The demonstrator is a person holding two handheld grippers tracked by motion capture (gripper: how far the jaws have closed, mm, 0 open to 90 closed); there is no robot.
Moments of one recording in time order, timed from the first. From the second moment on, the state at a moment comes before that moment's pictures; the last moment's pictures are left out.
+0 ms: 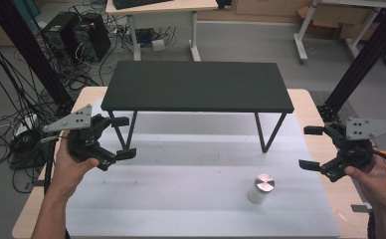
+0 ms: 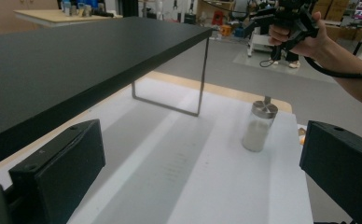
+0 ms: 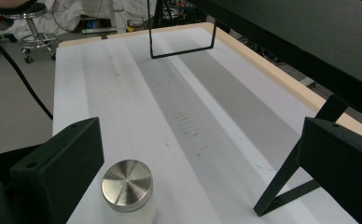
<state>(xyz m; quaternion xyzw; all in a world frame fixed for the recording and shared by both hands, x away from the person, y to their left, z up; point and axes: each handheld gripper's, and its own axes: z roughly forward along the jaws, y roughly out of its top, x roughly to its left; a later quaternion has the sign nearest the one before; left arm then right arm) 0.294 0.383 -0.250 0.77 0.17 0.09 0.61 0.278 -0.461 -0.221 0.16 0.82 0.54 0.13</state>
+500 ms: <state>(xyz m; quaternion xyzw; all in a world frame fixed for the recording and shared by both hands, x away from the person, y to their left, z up) 0.296 0.381 -0.259 0.77 0.17 0.08 0.61 0.277 -0.460 -0.240 0.16 0.82 0.53 0.11</state>
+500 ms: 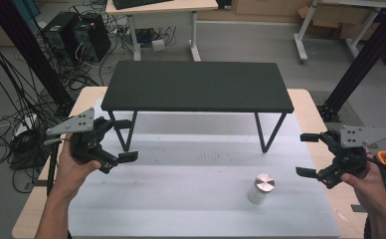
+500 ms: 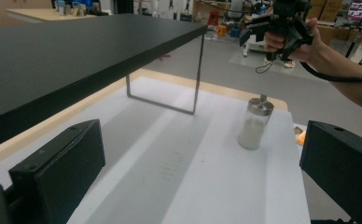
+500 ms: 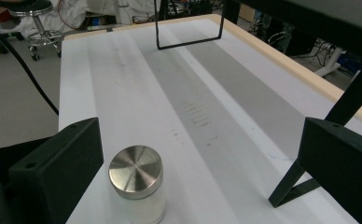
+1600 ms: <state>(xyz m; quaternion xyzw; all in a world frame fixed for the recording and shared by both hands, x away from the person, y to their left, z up) 0.283 0.385 -0.271 0.77 0.17 0.08 0.62 0.285 -0.431 -0.334 0.15 0.83 0.53 0.03</state>
